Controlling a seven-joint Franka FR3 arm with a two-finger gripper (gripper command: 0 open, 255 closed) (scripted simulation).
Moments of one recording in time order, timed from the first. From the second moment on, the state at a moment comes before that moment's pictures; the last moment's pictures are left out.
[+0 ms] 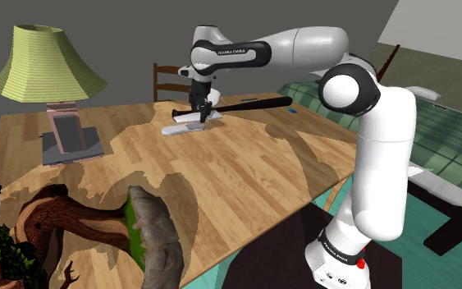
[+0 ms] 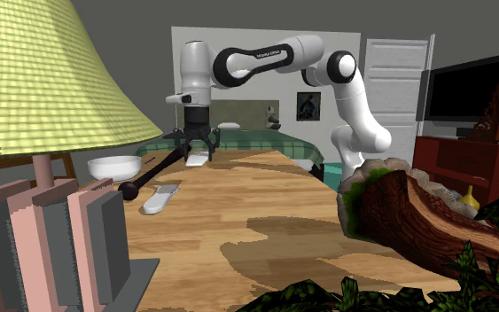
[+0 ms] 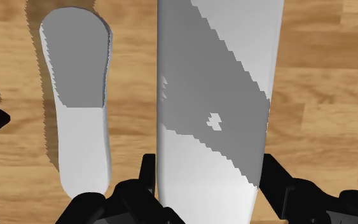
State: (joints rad) arm 0.12 0.39 -0.10 -1.48 0.03 1.88 -1.30
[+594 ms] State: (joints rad) arm 0.12 0.38 -0.11 -1.37 0.03 1.76 -1.30
